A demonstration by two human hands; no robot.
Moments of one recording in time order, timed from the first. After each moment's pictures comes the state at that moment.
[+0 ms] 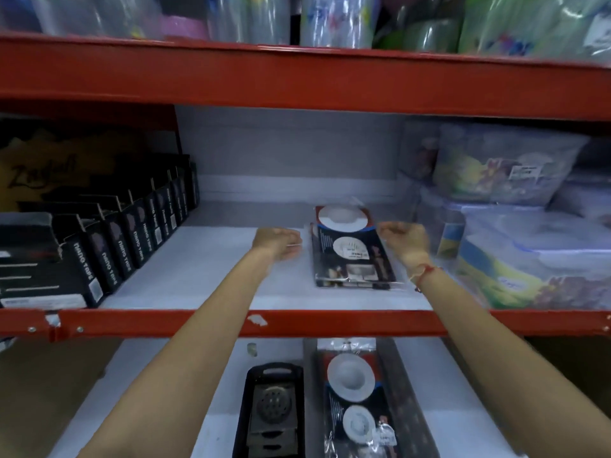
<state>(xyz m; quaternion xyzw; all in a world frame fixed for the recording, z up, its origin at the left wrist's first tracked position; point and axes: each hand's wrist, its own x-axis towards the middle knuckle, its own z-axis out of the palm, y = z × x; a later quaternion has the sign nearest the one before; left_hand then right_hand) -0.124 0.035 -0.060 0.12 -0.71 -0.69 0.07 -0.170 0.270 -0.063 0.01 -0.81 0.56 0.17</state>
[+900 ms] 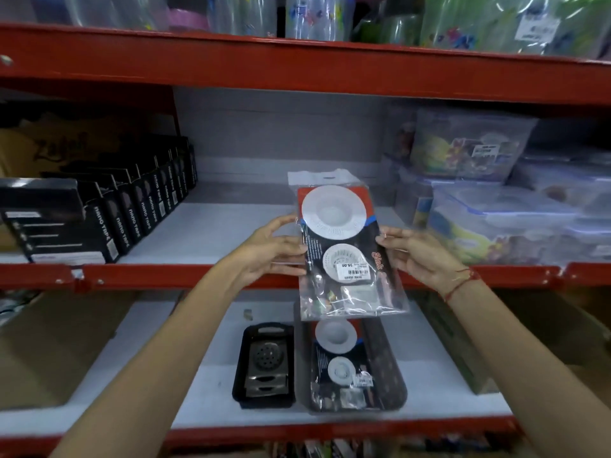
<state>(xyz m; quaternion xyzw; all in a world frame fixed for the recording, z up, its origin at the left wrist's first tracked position) 0.009 0.061 -0.051 -0.01 -0.68 -0.73 -0.07 -0.050 0.326 -0.059 0.05 -0.65 0.75 -0.12</state>
